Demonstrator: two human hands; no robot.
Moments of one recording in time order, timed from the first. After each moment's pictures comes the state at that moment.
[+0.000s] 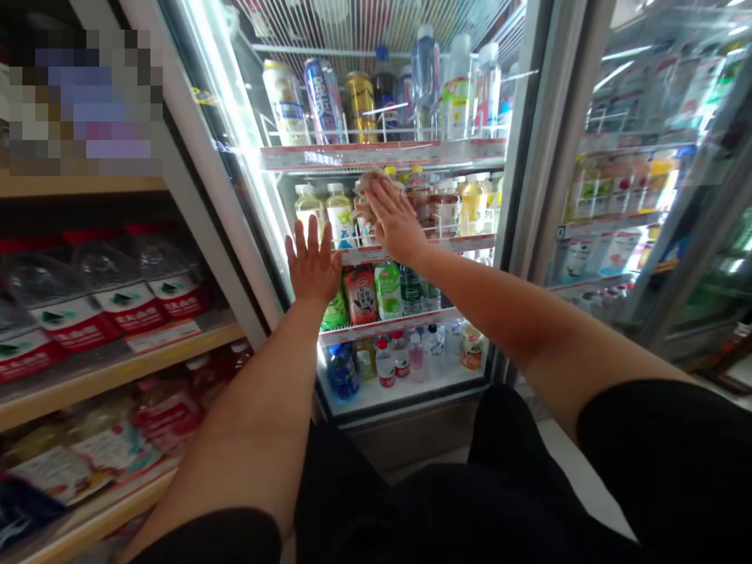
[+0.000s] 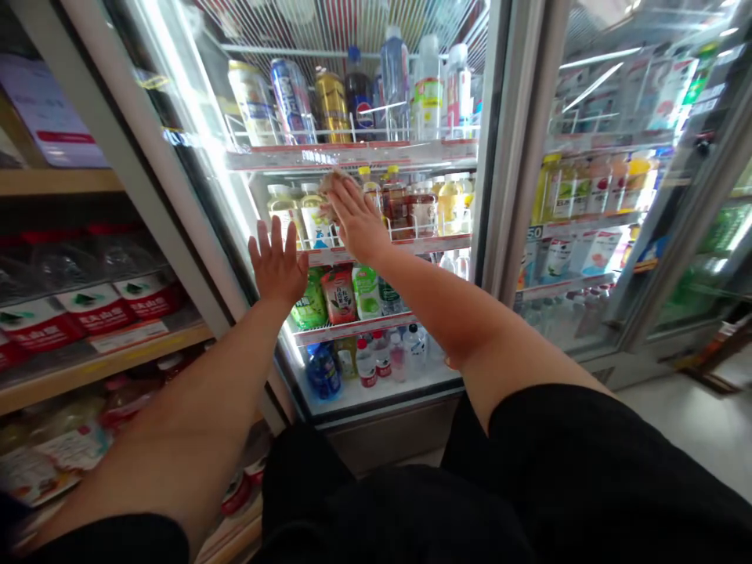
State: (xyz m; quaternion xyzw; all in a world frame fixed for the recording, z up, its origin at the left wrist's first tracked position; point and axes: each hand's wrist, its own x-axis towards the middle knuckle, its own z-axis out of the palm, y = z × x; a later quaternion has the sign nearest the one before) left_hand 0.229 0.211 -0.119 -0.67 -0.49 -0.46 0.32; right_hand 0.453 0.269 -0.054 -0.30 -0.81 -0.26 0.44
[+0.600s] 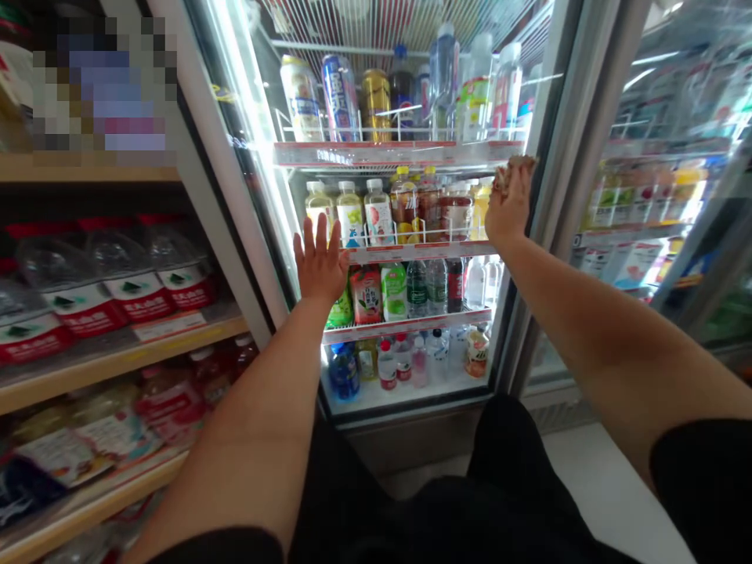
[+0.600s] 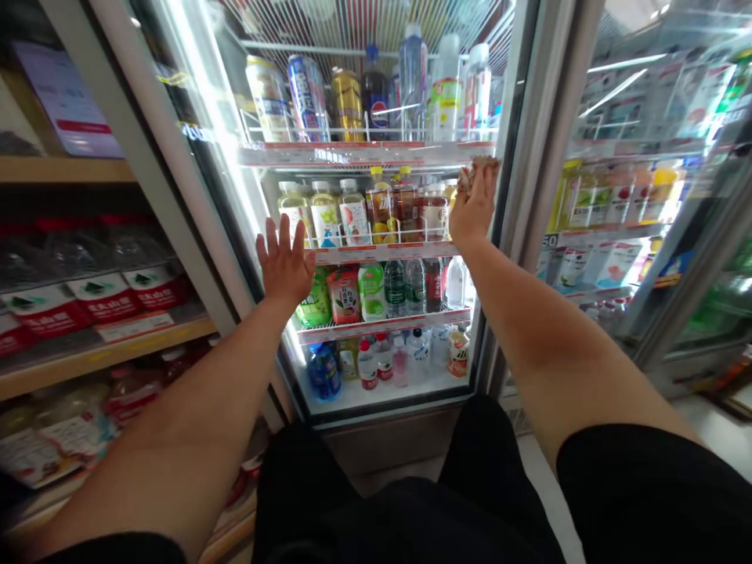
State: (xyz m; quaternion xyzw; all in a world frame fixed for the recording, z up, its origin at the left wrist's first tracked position) left_hand 0.236 0.204 -0.118 -0.65 -0.52 -0.45 0.31; right_hand 0.614 0.326 -0.041 -0.49 -0.59 -0.12 0.63
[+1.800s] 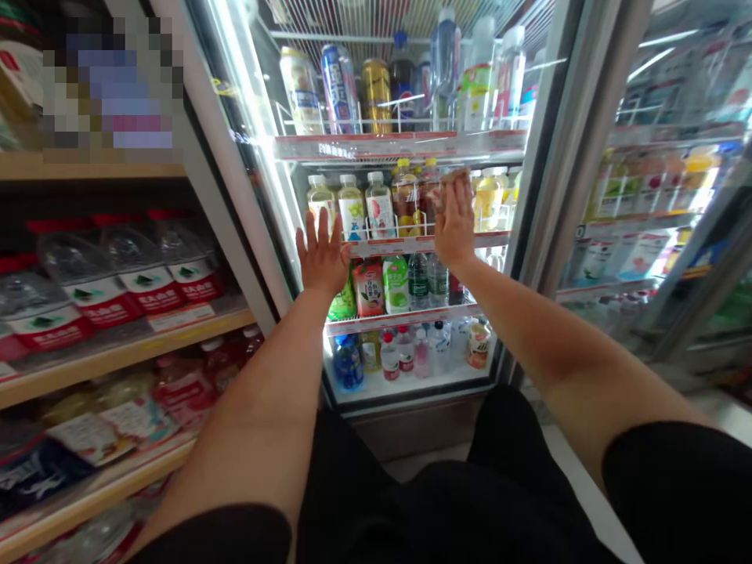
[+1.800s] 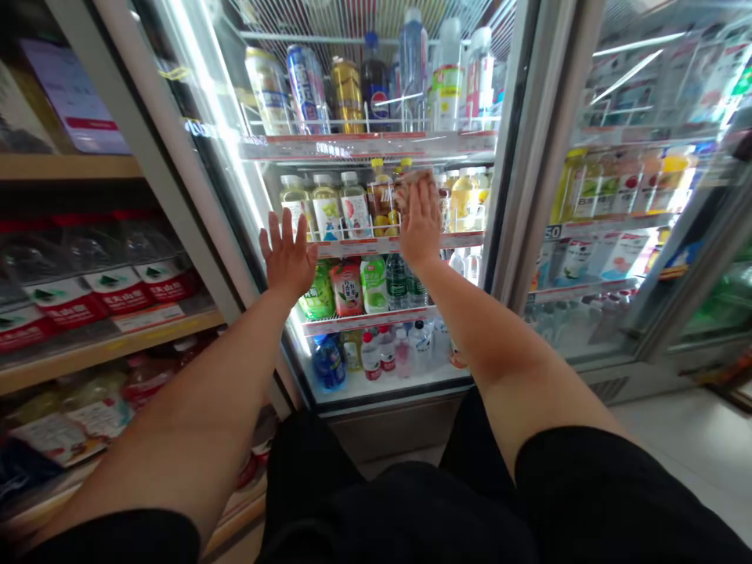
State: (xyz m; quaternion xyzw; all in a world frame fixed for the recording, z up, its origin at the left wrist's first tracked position) left_hand 0.243 0.195 -0.115 -0.65 -0.56 -0.43 0.27; right_hand 0.524 0.294 -0.091 -0.39 -0.72 -0.17 0.55
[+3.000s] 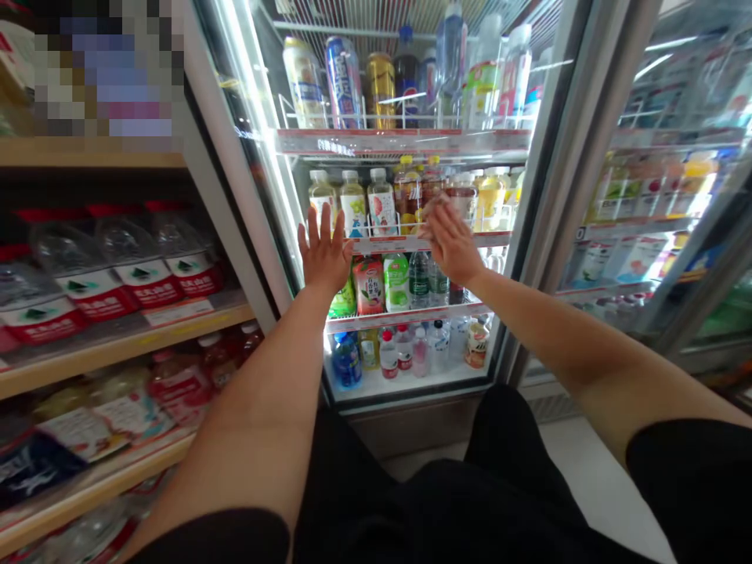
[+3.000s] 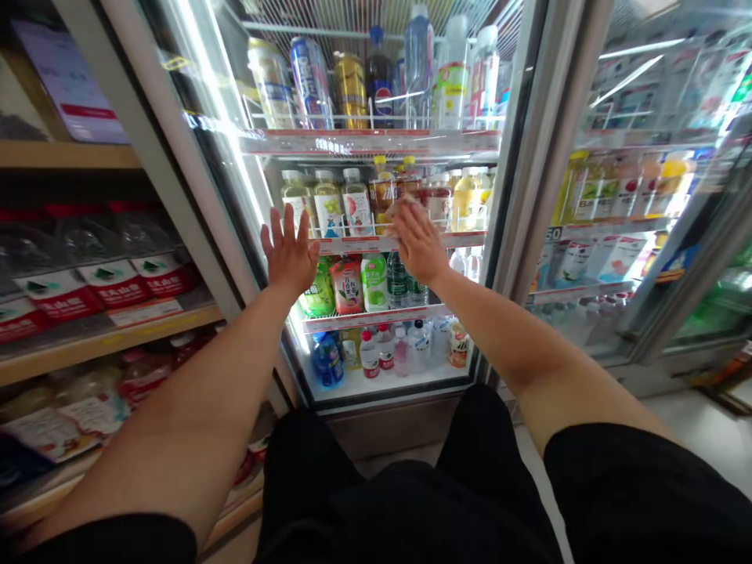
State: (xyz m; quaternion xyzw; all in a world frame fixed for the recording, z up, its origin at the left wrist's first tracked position) left_hand 0.243 0.196 -0.116 -0.66 -0.54 -0.45 0.26; right_hand 0.548 0.286 -0.124 -0.30 -0.80 -0.24 0.46
